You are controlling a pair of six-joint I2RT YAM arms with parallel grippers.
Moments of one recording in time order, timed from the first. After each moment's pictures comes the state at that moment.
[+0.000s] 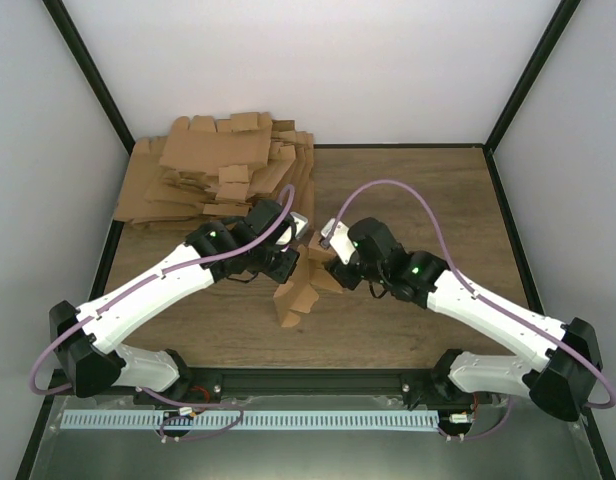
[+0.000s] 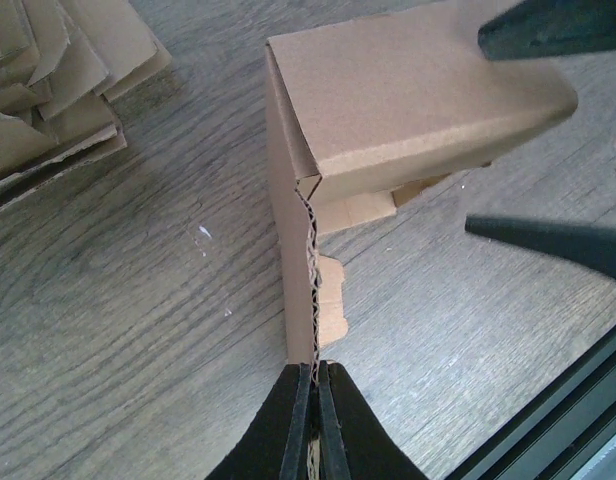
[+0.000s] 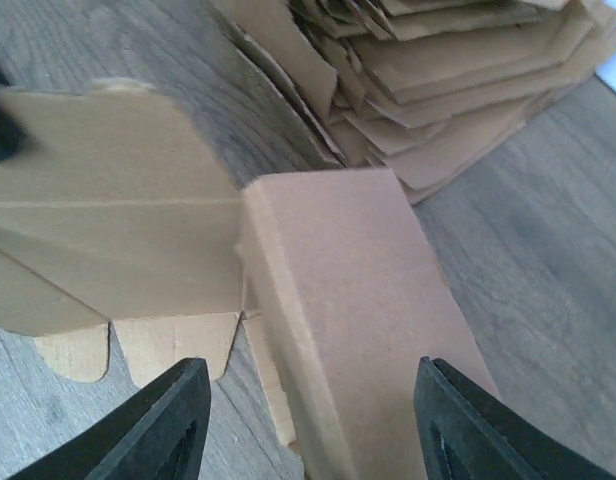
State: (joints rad) left arm -0.88 1.35 1.32 -0.96 -0.03 -0.26; right arm 0.84 1.16 0.97 -0.52 0.07 -0.14
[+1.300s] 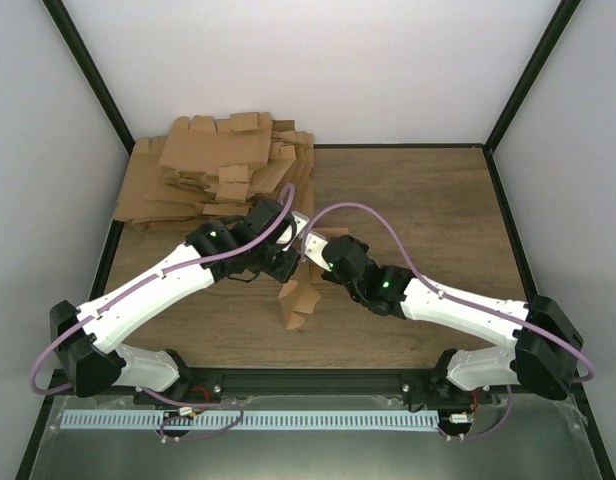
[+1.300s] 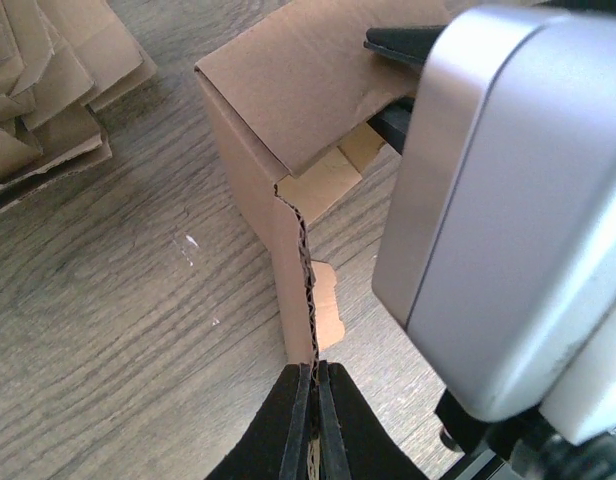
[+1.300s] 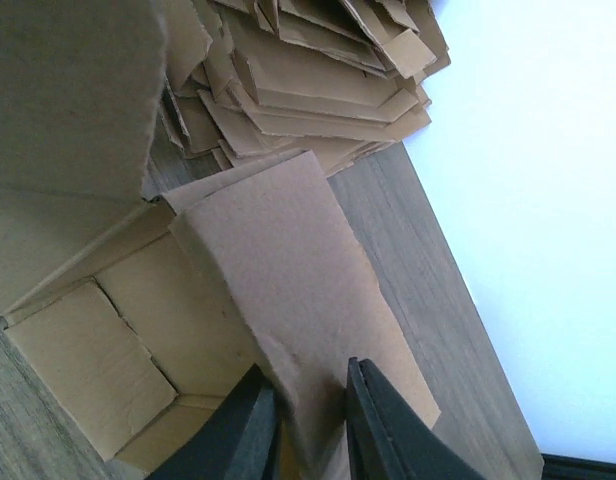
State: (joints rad) left arm -0.88 1.36 1.32 -0.94 -0.01 -0.26; right arm 0.99 1.28 0.85 -0.19 0.56 -0.55
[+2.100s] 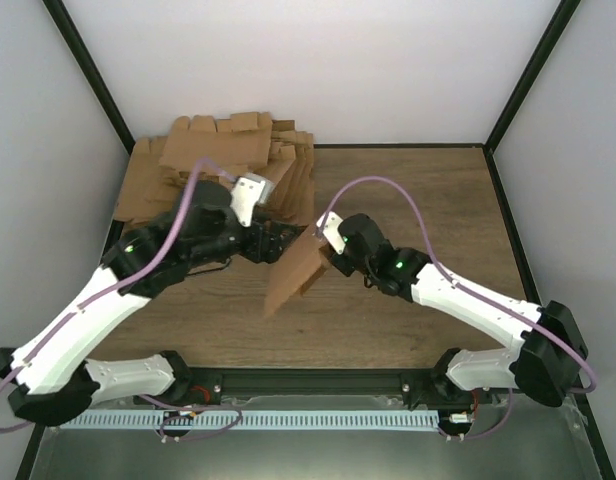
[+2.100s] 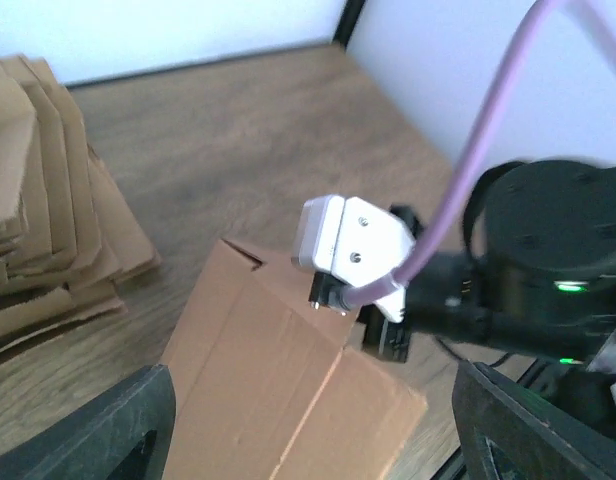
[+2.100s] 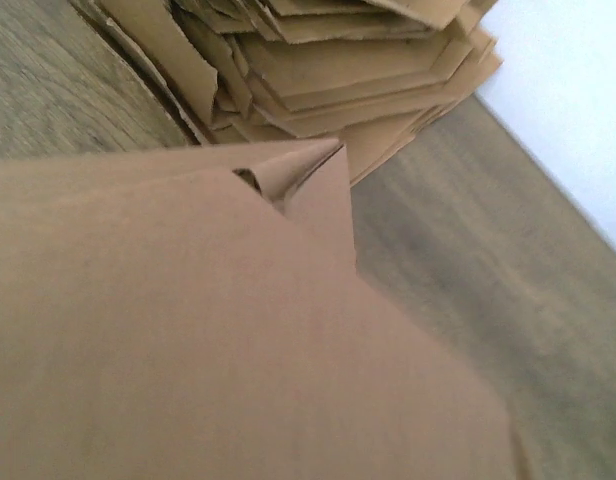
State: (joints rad) left arm -0.88 1.16 1.50 -0.91 -0.02 -0.37; right arm 0.86 1.26 0.93 -0.31 0.34 -0.32
